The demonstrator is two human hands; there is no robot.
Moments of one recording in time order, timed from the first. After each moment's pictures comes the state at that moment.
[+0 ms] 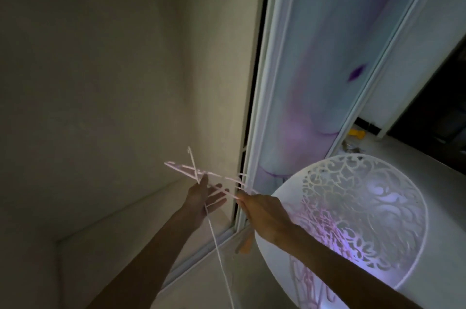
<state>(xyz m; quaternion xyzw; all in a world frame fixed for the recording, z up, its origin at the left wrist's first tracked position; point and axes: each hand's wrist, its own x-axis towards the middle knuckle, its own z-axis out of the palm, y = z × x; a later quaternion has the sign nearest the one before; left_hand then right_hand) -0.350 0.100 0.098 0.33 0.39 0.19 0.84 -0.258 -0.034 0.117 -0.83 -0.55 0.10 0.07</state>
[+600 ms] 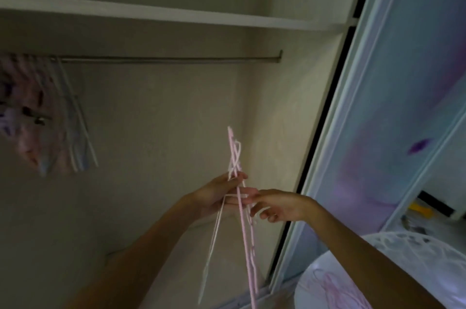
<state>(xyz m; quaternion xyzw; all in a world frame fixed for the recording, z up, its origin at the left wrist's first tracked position) -0.449 0.167 0.243 0.53 0.24 0.17 0.79 -0.279 0.088 0.231 -0.66 -0.36 0.60 0.28</state>
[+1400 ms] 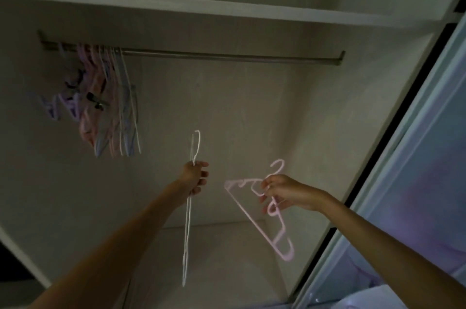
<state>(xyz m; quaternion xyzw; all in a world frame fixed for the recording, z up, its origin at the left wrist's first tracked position) -0.515 0.246 0.233 0.47 0.55 0.35 0.60 -0.292 0.165 0.246 -0.65 -0.52 0.51 0.23</state>
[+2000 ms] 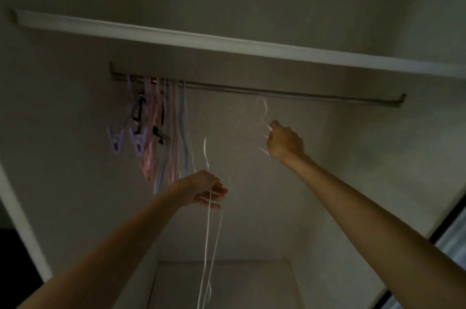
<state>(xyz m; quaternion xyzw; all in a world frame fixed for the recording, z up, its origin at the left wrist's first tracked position) -0.641 0.328 0.291 0.50 0.53 0.25 0.64 -0.453 0.330 0.361 -0.77 -0.60 -0.04 0.20</state>
